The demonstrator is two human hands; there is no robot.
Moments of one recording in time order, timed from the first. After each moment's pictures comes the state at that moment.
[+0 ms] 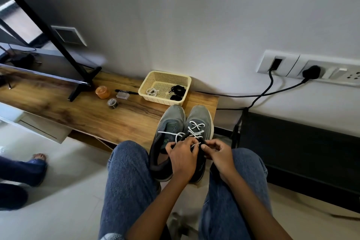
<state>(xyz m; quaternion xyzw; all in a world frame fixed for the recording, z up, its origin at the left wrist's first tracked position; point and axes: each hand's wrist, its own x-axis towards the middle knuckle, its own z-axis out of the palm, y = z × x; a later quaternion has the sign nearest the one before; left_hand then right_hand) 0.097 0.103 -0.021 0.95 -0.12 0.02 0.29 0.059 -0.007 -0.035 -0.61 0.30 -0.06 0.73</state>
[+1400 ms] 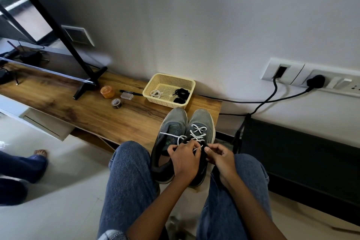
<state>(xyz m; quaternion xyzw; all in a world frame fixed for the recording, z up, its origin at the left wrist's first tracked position) 0.098 0.100 -0.017 0.96 -0.11 -0.01 0.25 0.060 -0.006 -0.029 -0.57 0.32 -0.06 0.75</state>
